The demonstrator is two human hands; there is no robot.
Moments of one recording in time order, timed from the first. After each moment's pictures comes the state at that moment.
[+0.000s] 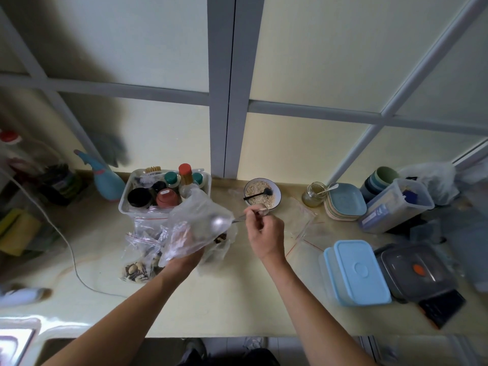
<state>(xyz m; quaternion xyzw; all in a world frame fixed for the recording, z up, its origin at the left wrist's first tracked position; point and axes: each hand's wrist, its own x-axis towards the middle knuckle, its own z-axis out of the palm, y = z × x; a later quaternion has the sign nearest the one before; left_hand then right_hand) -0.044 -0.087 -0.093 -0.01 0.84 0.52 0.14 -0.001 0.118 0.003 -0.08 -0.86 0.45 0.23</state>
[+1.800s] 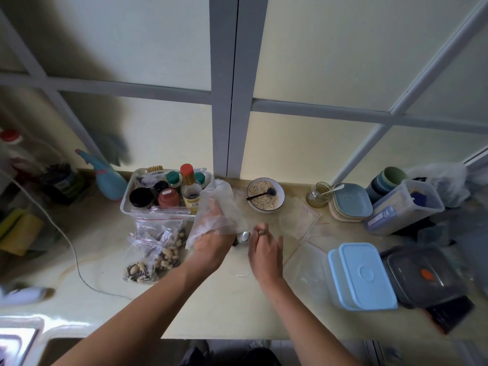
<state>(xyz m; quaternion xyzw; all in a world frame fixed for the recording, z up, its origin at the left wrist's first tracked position) -0.024 -0.023 0.053 0.05 0.93 0.22 0.28 0.016 0.109 -0.066 -0.18 -0.96 0.20 0.11</state>
